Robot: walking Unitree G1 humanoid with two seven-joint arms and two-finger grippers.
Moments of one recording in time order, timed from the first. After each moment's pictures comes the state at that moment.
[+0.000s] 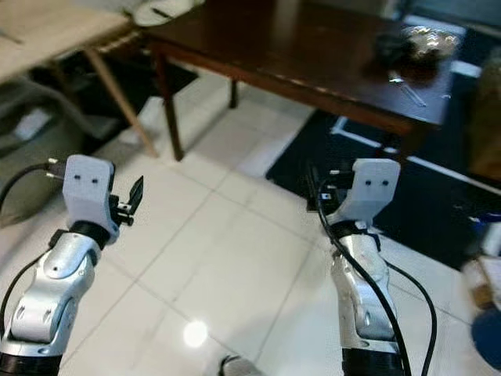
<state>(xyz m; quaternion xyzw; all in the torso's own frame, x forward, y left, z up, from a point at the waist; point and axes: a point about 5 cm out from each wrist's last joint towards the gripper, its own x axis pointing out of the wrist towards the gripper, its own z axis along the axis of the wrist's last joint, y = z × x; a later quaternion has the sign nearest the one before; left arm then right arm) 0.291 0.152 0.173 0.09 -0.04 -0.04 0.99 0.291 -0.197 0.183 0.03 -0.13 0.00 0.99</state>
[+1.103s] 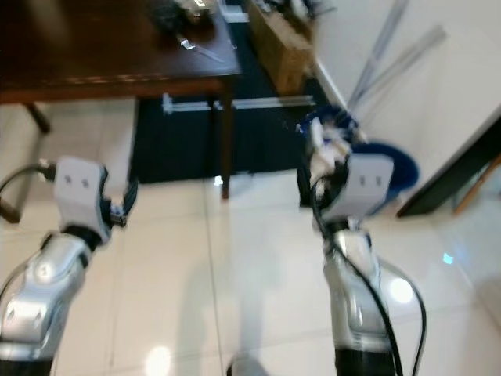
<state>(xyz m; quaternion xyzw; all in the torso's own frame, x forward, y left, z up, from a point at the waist) 0.291 0.147 0.173 0.07 -0.04 -0.08 0.99 0.292 -0.198 0.184 0.03 -0.13 0.00 0.99</state>
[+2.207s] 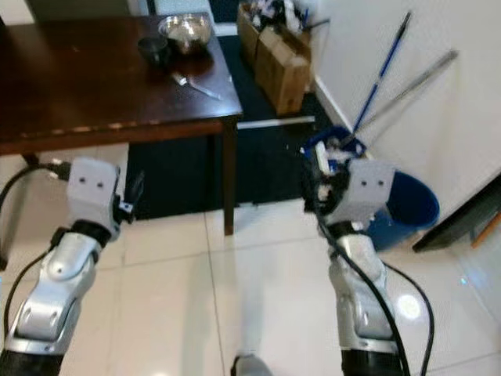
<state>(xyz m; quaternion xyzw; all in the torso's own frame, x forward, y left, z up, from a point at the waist) 0.294 0.151 0.172 0.13 -0.07 -0.04 0.99 0.292 -0.196 0.181 0.02 -0.12 0.00 0.99</state>
